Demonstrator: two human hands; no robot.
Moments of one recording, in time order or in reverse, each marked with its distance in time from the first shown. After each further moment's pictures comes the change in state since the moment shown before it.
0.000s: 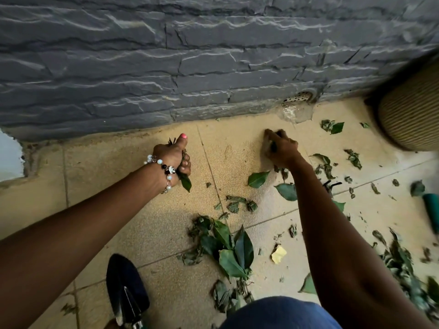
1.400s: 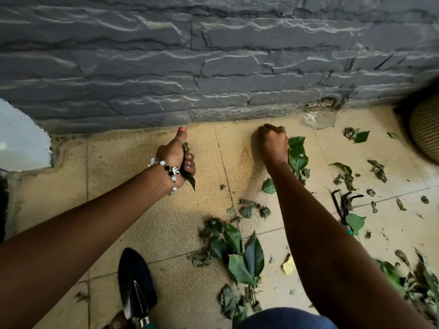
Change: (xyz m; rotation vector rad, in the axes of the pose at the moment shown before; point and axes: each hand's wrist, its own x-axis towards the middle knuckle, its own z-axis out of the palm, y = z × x) left_hand 0.002 0.005 -0.020 -0.126 0.019 -0.054; right_hand -0.004 -0.089 0.014 0.122 0.412 -0.025
